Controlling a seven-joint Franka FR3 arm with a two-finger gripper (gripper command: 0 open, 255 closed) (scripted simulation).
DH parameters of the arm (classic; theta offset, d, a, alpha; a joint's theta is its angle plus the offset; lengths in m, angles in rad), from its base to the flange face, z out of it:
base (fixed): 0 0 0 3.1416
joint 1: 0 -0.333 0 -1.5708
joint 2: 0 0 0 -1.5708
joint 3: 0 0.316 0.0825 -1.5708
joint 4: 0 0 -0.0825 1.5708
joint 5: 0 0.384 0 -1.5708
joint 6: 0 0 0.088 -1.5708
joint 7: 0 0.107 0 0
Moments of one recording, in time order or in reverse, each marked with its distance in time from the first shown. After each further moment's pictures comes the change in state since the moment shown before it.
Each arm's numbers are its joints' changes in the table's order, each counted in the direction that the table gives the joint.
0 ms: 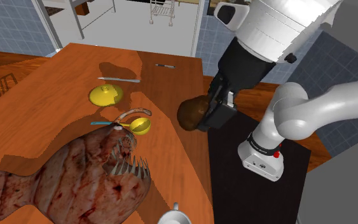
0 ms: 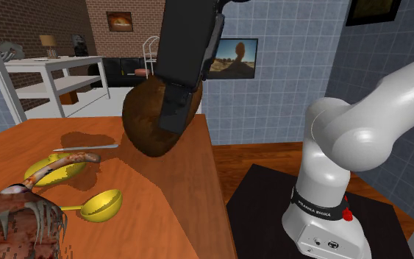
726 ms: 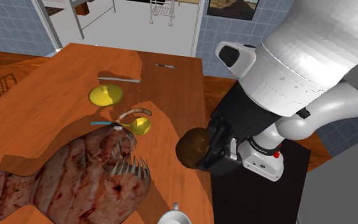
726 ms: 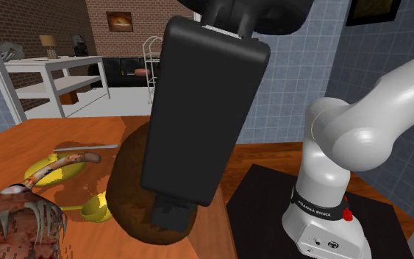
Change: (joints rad) arm -0.004 -0.030 0.160 -0.018 0.066 -0.063 0.122
